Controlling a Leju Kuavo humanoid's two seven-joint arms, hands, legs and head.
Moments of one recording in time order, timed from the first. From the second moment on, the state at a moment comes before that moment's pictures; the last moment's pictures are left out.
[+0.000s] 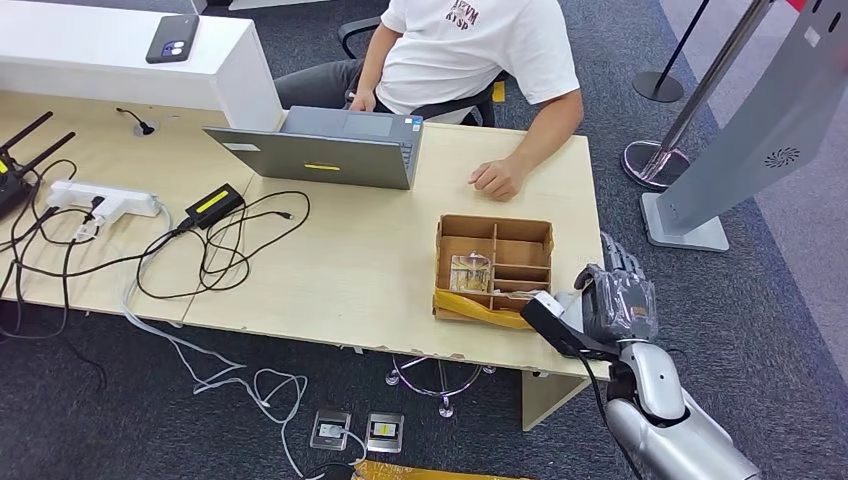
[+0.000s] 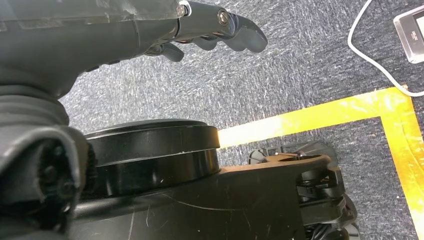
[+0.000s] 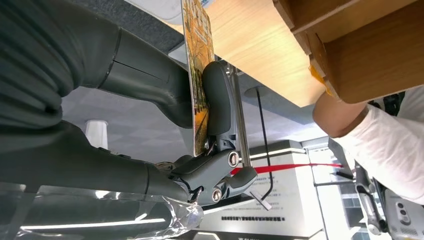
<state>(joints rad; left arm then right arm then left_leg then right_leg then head) -0.14 -0.10 -1.07 -0.36 0.64 0.67 -0.04 -0.55 -0.42 0.85 -1.15 0.74 -0.43 0.35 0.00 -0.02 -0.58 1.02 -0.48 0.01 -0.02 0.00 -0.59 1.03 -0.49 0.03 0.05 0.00</state>
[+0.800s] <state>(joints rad) -0.14 -0.10 -1.08 -0.36 0.66 0.67 -0.03 -0.51 -0.42 0.81 -1.04 0.65 -0.52 0.37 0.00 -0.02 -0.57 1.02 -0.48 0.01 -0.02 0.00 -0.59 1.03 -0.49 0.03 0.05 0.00</state>
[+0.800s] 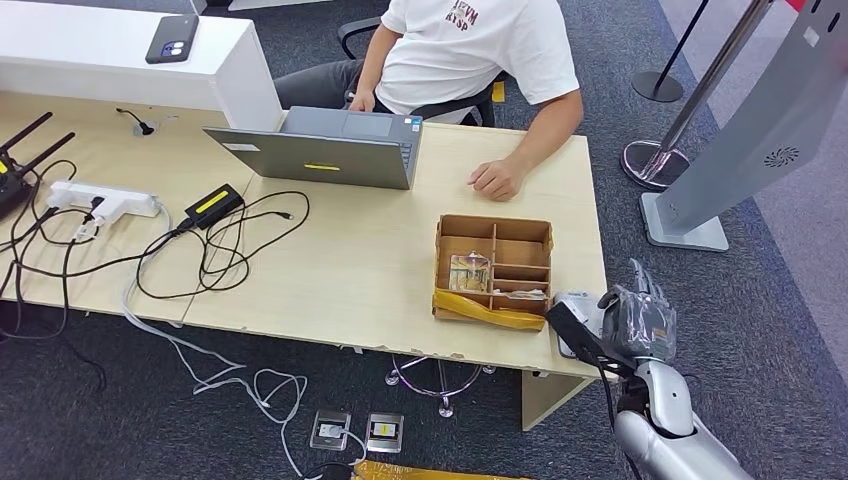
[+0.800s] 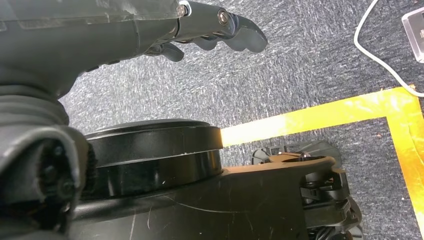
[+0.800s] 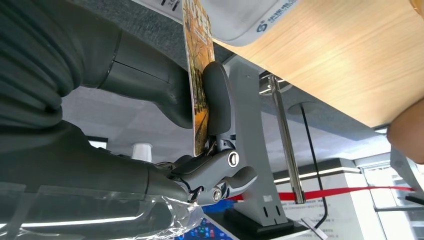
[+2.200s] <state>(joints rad) -0.16 -0.10 -1.09 -0.36 0.68 0.67 -0.03 -0.49 -0.38 0.81 -0.97 0.64 -0.53 0.32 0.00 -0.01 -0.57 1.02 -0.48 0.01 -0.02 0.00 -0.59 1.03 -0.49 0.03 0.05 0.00</state>
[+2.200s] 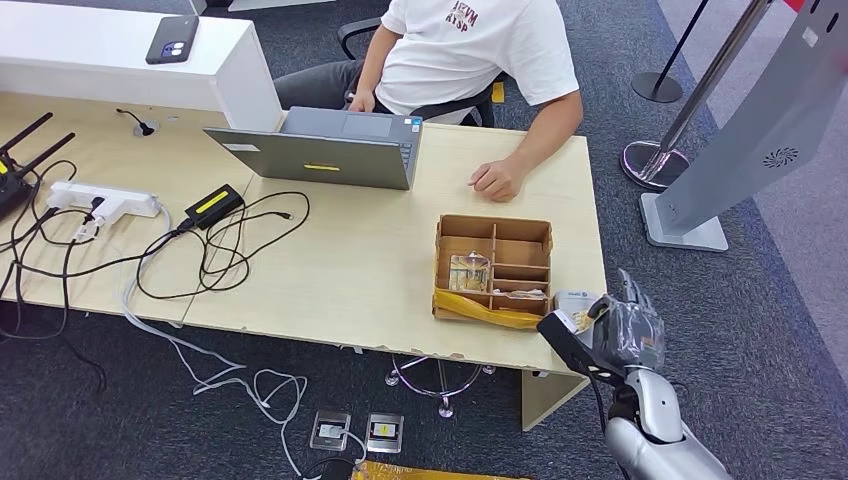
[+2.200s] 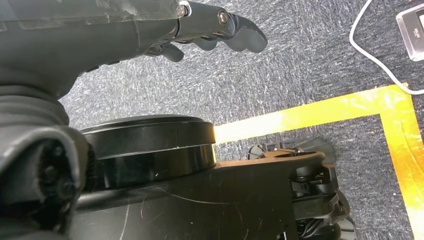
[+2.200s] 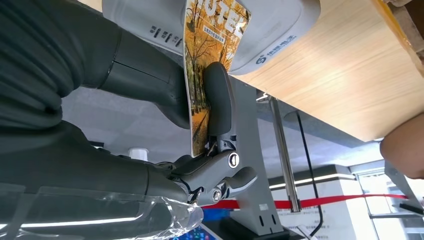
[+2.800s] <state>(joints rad) -0.17 -0.10 -1.14 -0.37 0.67 0.67 -0.03 -0.70 -0.42 0.77 -1.07 0.77 -0.50 0.41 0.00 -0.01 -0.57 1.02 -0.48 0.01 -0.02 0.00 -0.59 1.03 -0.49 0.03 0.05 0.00</state>
